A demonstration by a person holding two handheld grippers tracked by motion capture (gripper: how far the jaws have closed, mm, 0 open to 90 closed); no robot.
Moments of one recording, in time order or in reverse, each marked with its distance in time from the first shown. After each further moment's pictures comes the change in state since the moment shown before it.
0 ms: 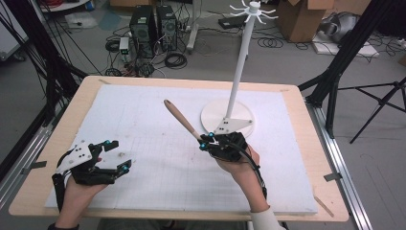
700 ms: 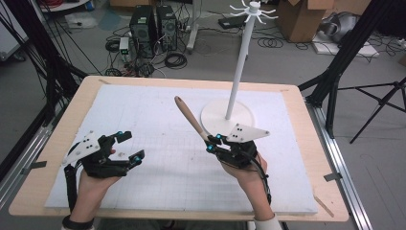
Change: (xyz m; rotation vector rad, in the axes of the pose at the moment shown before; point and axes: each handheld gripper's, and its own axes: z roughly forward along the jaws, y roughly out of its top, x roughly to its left) left arm -0.027 0.043 0.032 -0.125 -0.067 -0.059; right arm 0.007 -0.013 -0.024 -0.123 -0.038 0.001
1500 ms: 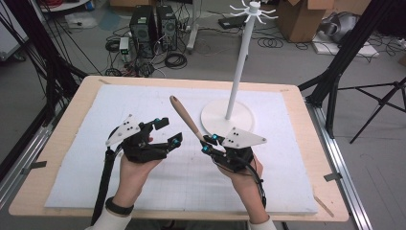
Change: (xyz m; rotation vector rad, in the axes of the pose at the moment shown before) left arm -0.034 0.026 0.085 -0.057 -0.030 -0.099; right arm 0.017 0.004 0.002 -0.062 -0.037 -0.043
